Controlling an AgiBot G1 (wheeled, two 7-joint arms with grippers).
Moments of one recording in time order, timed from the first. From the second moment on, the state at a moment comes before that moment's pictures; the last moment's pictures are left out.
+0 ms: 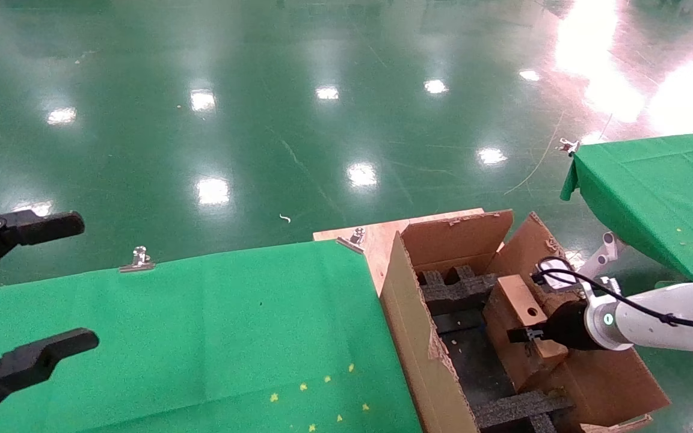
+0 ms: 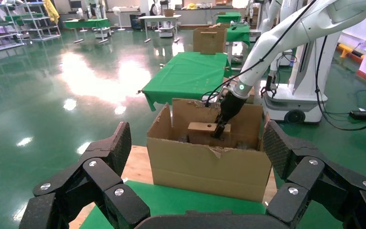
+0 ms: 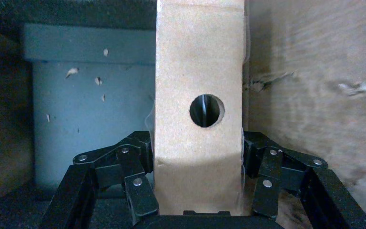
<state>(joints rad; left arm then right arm) -1.07 0.57 0.35 -1.22 0.65 1.43 -0.13 1.50 -0.56 -1.65 0.90 -1.56 -0.60 1.46</state>
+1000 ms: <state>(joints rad) -1.07 0.57 0.35 -1.22 0.65 1.43 -0.13 1.50 -0.59 -1.64 0.85 -1.50 -0.64 1.38</state>
